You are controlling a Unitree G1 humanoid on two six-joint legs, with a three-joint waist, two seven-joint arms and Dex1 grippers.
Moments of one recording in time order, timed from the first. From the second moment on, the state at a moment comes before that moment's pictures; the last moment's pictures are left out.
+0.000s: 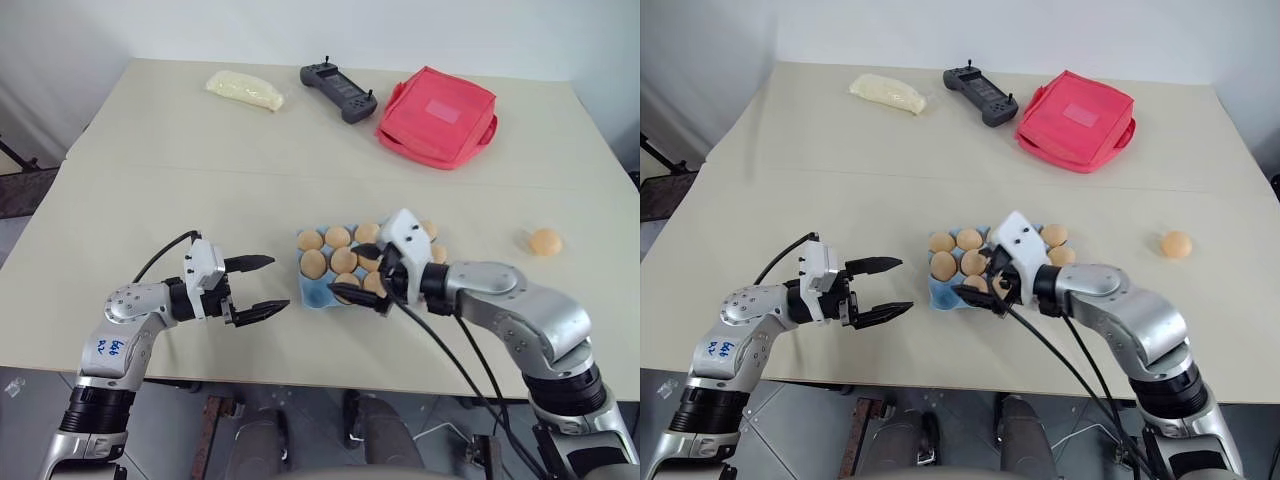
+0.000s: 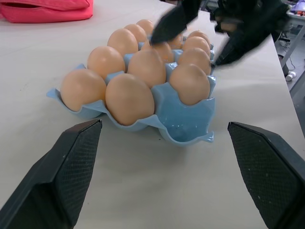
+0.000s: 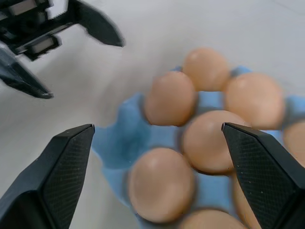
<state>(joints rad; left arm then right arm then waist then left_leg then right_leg) -0.22 0.59 0.04 -0.07 -0.46 0.23 -1.04 -0.46 -0.58 0.09 -0.52 0.58 0.99 0.56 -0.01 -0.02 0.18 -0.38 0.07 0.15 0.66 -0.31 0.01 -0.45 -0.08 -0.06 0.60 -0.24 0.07</state>
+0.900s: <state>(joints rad) -0.20 0.61 0.04 0.01 -0.46 0.15 -1.13 0.17 -0.74 -0.71 -0.39 0.57 0.85 0.60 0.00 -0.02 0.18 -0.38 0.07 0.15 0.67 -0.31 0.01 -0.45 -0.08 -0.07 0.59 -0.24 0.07</state>
